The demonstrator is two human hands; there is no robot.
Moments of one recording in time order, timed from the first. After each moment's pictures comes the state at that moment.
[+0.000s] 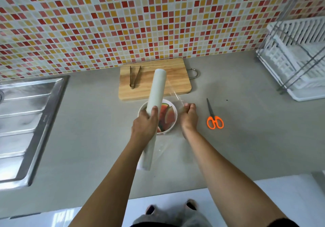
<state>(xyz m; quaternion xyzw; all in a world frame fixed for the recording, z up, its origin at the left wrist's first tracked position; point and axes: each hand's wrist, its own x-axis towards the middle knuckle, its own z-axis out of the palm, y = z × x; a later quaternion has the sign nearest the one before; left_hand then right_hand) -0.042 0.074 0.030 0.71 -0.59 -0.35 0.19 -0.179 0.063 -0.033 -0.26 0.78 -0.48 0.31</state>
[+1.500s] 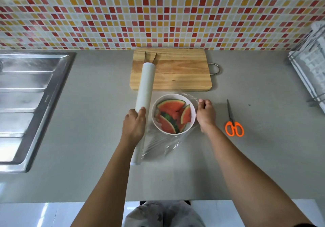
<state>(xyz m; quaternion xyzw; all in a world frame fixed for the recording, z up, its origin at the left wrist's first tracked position) 0.027 0.043 -0.020 0.74 -0.47 -0.40 0.25 -0.197 0.021 -0.073 -0.34 0.80 -0.40 0.29</state>
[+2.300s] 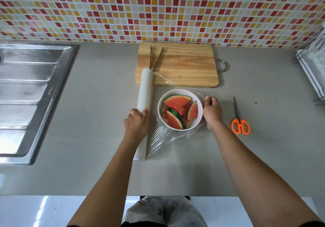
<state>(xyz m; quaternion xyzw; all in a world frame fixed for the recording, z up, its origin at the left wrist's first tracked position) 0.039 0.047 -0.036 0.74 -0.54 -0.35 0.18 -0.197 0.021 -0.074 -0.33 0.80 -0.39 0.32</state>
